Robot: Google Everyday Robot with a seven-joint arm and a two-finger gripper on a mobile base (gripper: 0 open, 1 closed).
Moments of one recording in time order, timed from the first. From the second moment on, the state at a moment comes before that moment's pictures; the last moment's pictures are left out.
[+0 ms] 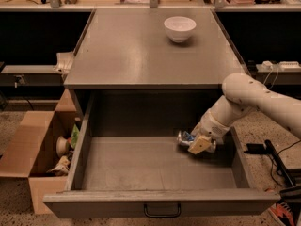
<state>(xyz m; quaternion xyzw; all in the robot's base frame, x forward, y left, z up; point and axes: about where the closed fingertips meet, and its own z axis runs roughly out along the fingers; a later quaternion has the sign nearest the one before) 0.531 -0.171 0.617 -0.58 0.77 0.23 0.10</state>
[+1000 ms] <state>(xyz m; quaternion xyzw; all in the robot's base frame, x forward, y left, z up) 0.531 -0.171 0.616 -0.58 0.77 0.23 0.10</state>
